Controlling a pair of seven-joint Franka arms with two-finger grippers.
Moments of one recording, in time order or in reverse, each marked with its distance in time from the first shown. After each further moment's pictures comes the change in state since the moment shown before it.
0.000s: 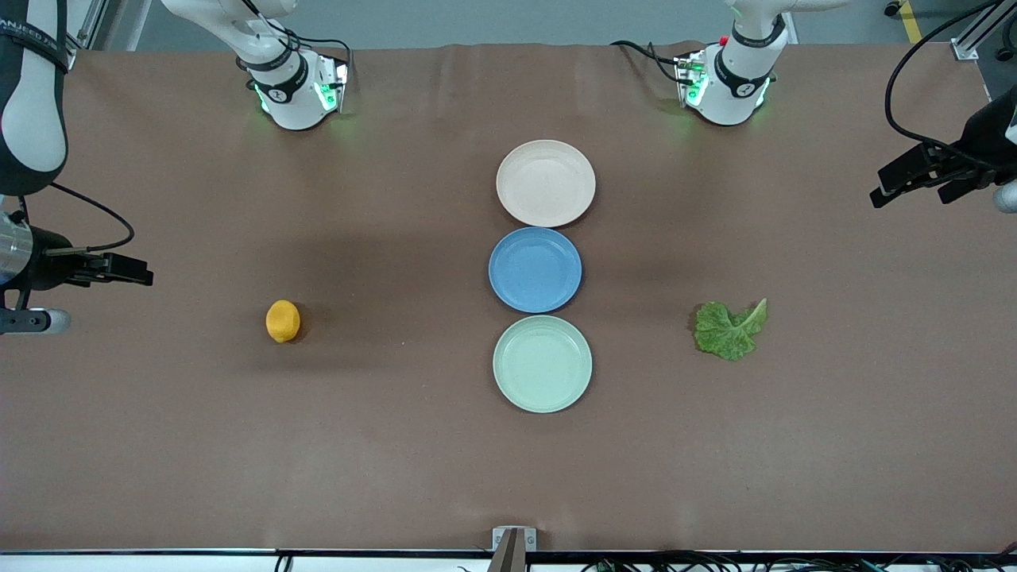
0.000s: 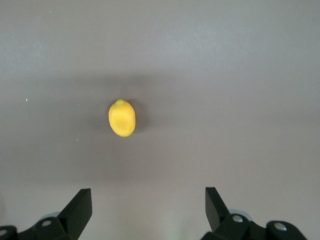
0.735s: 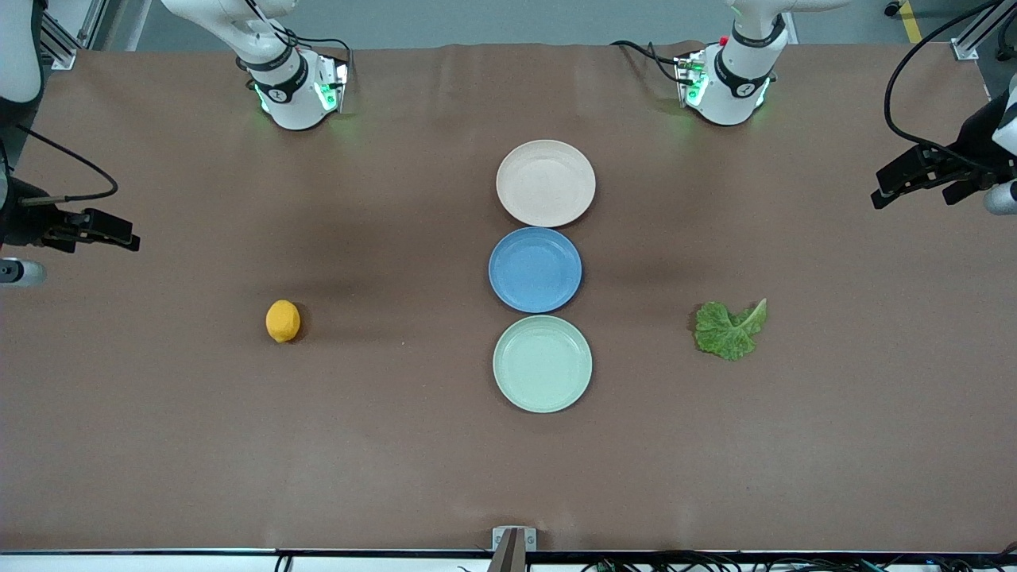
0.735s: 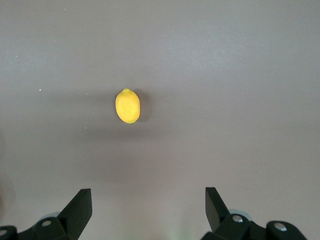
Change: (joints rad) left arm -0.006 0.004 -0.007 0.001 0.027 0.000 0.005; right arm 0.000 -0.190 0.002 -0.157 0.001 0.030 -0.001
